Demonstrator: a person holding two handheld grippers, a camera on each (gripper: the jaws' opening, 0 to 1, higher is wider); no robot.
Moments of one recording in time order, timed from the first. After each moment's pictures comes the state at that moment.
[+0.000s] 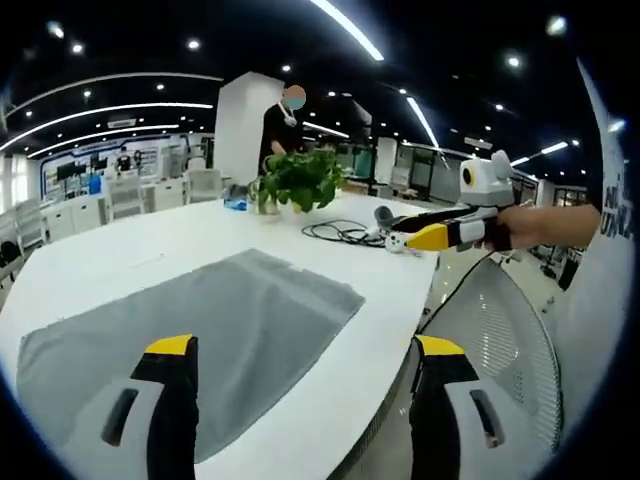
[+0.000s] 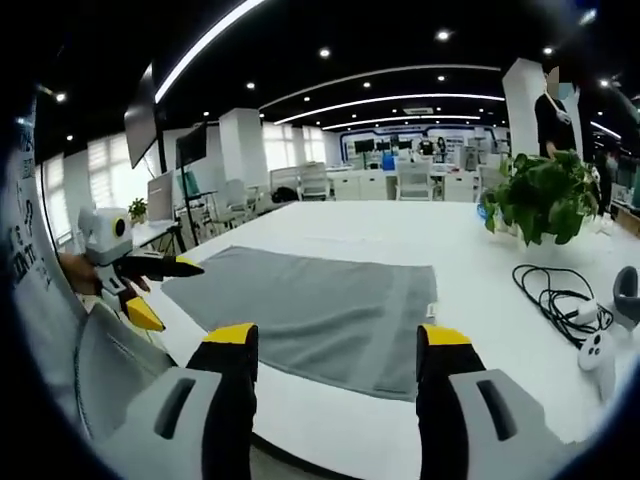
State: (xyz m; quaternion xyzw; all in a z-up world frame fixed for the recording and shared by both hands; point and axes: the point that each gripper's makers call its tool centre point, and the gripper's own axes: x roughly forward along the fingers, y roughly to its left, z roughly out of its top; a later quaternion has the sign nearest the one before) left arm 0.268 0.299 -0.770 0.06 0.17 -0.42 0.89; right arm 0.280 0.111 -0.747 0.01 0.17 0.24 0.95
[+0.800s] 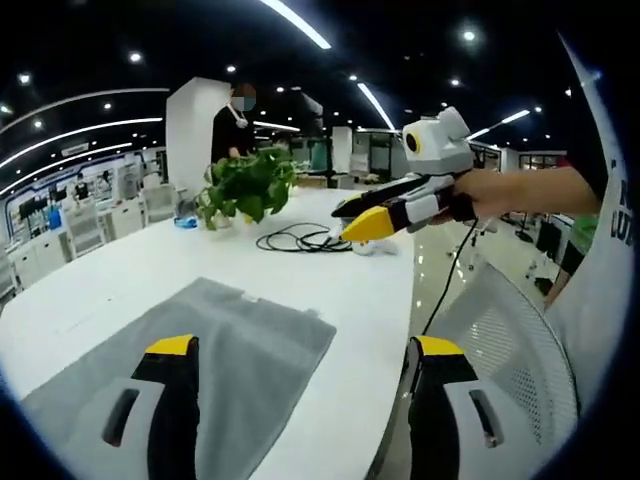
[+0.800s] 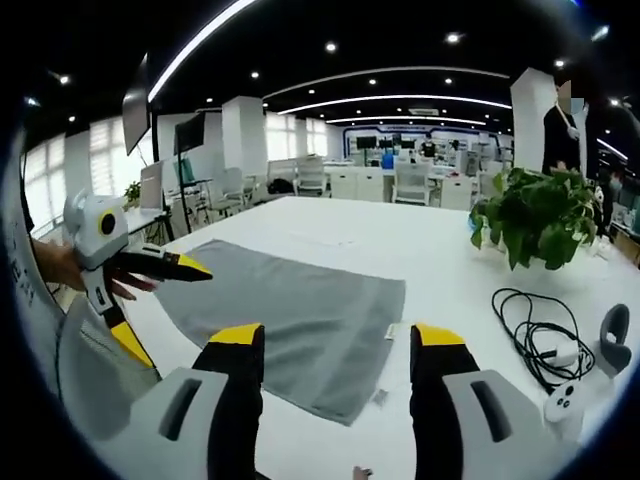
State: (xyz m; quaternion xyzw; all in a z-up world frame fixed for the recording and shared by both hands) left arm 0.290 0.198 -0.768 0.11 0.16 -0.48 0.85; right arm 0.332 0.065 -0.737 -0.03 0.18 0.25 0.95
